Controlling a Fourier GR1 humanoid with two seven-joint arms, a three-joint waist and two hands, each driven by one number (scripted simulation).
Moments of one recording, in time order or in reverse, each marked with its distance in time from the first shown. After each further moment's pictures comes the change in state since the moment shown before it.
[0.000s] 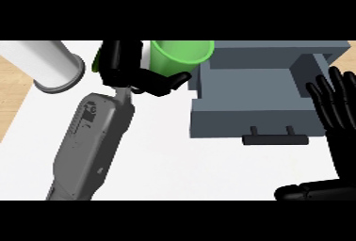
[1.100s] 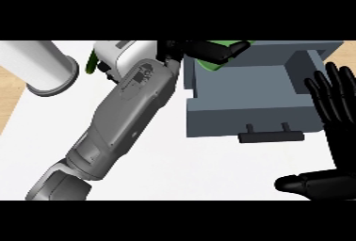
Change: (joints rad) left arm -0.412 -0.003 -0.191 0.591 0.203 0.218 -0.107; right arm -0.032 -0.016 -0.025 0.064 -0.008 0.025 -0.035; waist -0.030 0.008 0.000
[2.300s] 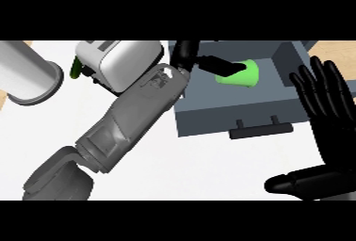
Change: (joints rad) left arm -0.125 0.000 -0.364 0.286 0.175 0.103 -0.021; right arm -0.053 0.021 0.043 0.026 -0.012 0.017 -0.015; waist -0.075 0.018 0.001
